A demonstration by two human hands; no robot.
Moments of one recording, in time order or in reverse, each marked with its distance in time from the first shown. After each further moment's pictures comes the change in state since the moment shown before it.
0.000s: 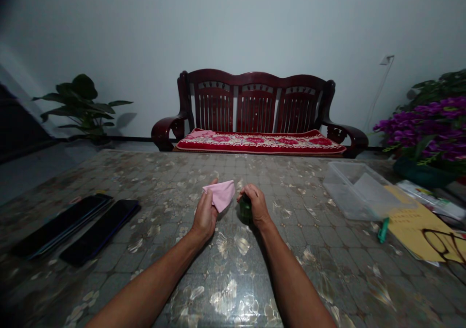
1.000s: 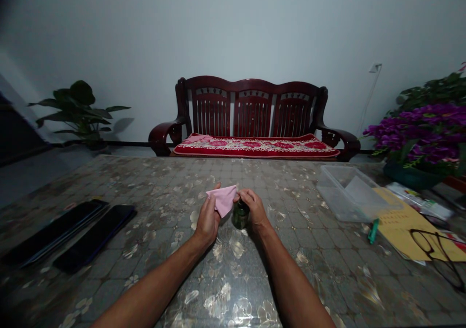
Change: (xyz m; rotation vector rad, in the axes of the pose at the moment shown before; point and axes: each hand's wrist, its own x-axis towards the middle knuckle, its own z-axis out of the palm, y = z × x) left_hand -0.007 -0.007 0.020 -0.036 -0.072 -0.008; right_hand -0.005 -0.009 -0.008 0.006 -0.006 0.022
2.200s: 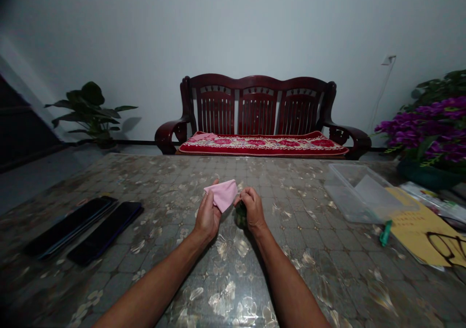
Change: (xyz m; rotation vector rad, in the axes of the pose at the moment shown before) left_hand 0.005 0.010 -0.005 -0.074 0.090 0.015; right_hand -0.001 0.015 0.018 0.015 0.029 -0.066
